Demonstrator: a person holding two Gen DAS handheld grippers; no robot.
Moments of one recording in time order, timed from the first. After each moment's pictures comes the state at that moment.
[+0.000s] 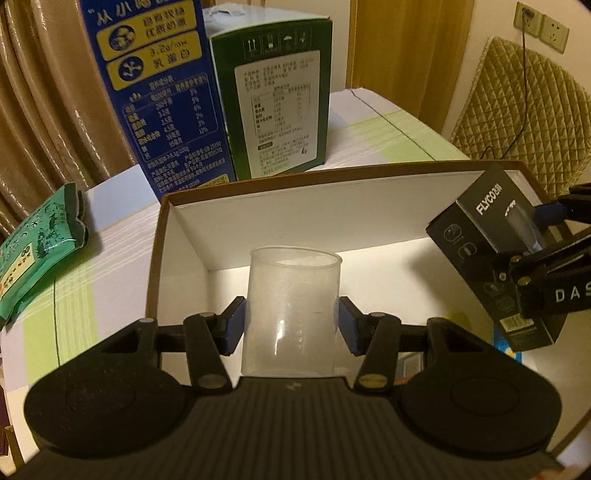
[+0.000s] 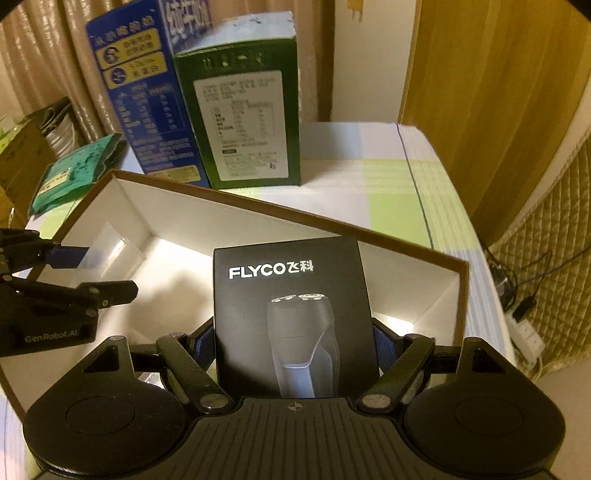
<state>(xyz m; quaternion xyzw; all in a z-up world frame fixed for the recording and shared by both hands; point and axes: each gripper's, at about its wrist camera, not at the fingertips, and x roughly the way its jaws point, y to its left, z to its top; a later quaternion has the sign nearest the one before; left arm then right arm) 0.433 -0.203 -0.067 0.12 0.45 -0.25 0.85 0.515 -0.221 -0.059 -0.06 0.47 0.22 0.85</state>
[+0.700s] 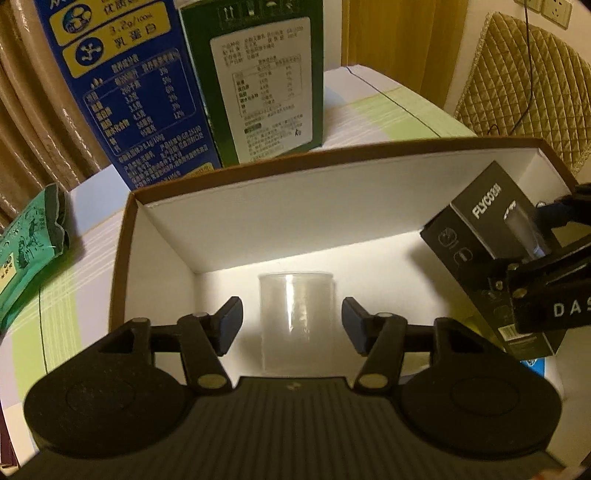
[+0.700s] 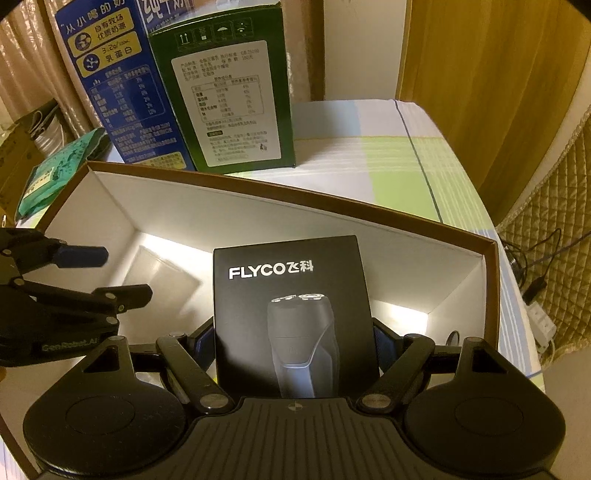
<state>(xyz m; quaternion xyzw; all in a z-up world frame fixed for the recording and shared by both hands) 0.449 -0.220 -0.092 0.14 0.46 -0.26 0.84 0.530 -0.214 -0.084 -0.05 0.49 0.21 0.84</state>
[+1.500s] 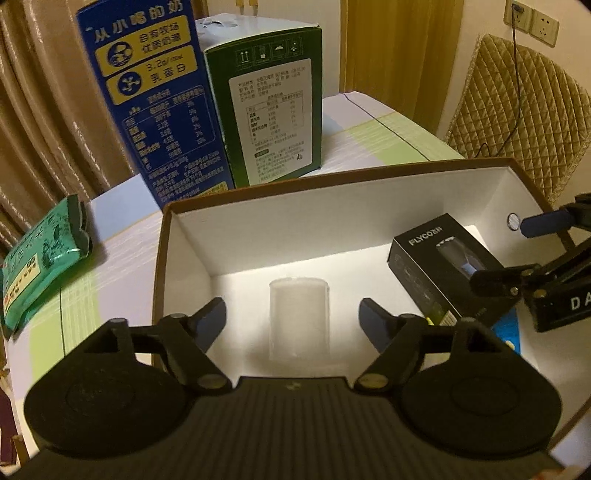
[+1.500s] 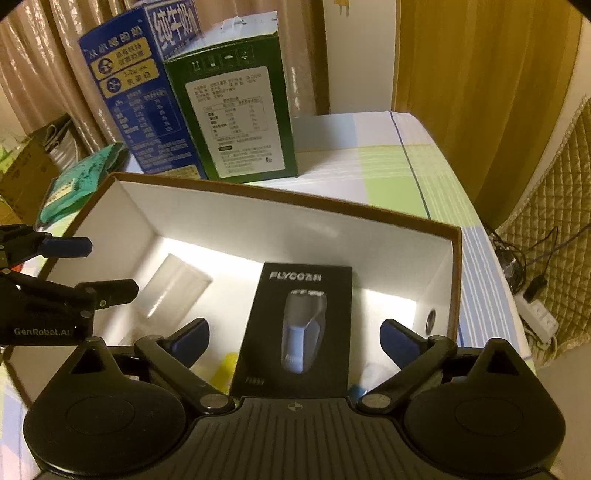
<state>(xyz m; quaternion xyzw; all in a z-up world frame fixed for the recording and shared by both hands) 0.420 -0.198 -0.057 0.13 0.43 -0.27 0.85 0.501 -0.242 -0.061 -0.02 0.47 0.23 0.85</state>
